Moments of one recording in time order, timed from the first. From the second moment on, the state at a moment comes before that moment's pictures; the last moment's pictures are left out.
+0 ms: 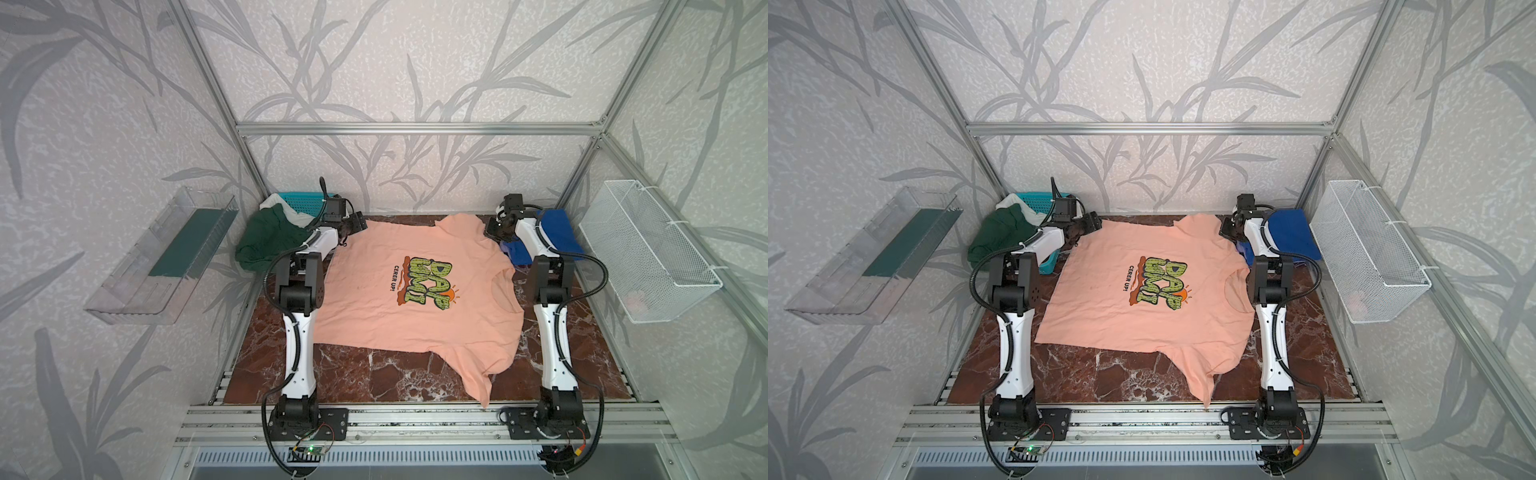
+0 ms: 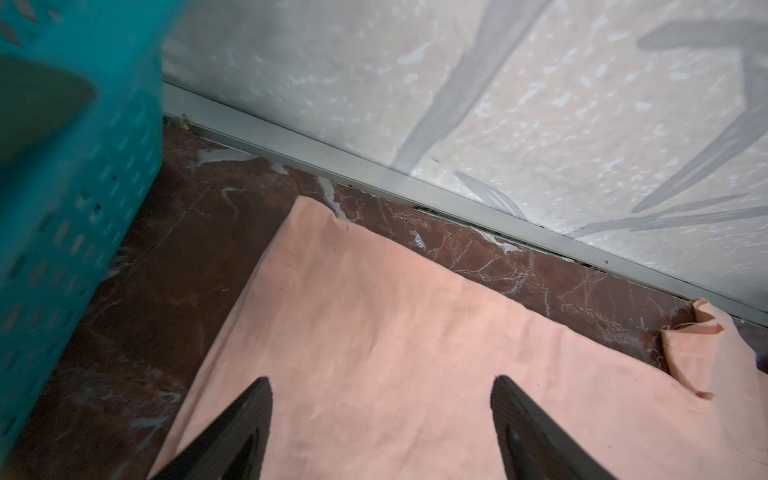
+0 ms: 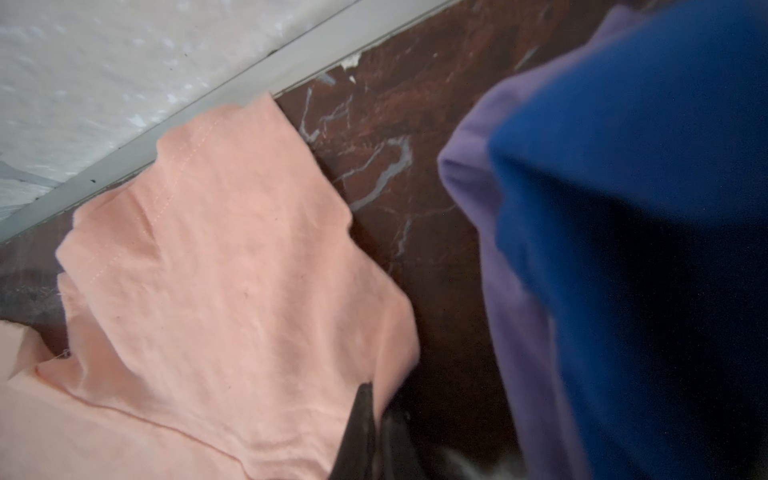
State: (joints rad) left arm -0.05 2.39 1.92 -0.21 0.13 -0.42; right arm -0.01 2.72 2.50 -0.80 -0.28 0.35
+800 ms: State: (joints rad) left arm -0.04 2.54 2.11 -0.28 0.01 -0.46; right arm -0.02 2.71 2.47 -0.75 -0.40 0.40
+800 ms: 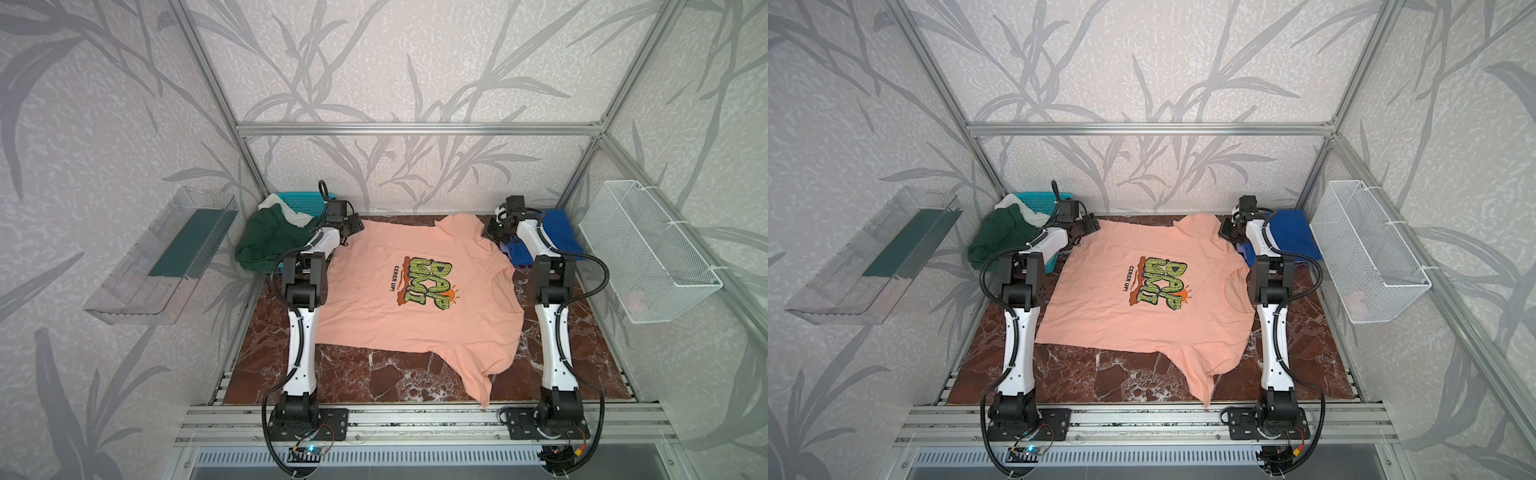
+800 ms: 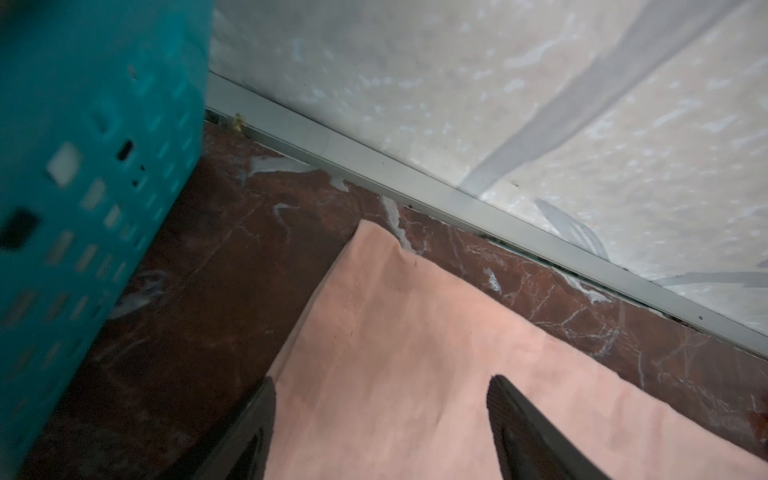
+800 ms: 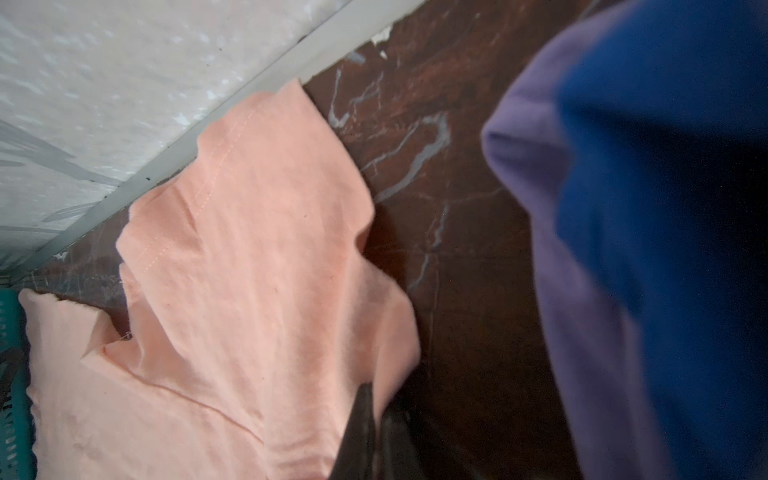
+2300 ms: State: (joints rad) left arm -0.05 2.61 2.34 -0.62 -0.01 -0.45; right arm -0.04 2.75 2.54 -0.79 -0.50 0.36
